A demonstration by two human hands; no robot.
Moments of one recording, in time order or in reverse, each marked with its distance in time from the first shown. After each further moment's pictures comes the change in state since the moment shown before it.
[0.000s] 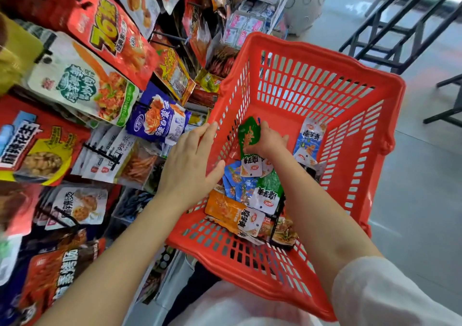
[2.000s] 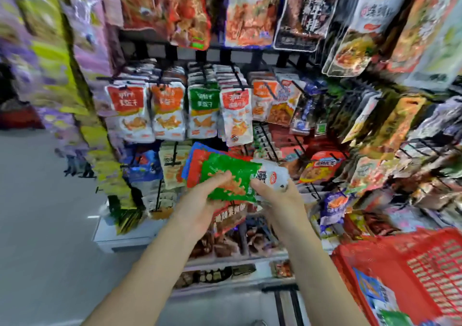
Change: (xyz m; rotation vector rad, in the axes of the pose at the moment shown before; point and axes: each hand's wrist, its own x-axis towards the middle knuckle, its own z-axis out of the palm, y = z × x) left_hand -0.458 -0.036 -0.178 -1.853 1.159 -0.630; right_hand -0.494 -0.265 0.101 0.845 -0.645 -0.828
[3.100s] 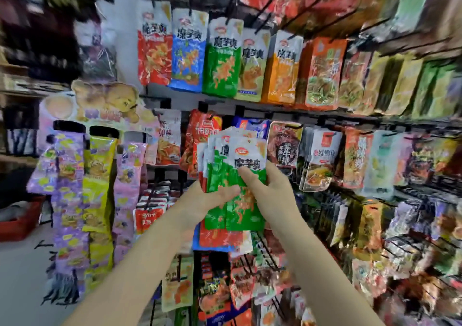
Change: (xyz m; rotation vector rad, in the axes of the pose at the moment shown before) left_hand -0.020 0.188 0.058 0.442 -0.337 0.417; right_hand 0.010 -0.199 0.113 -0.503 0.042 -0.752
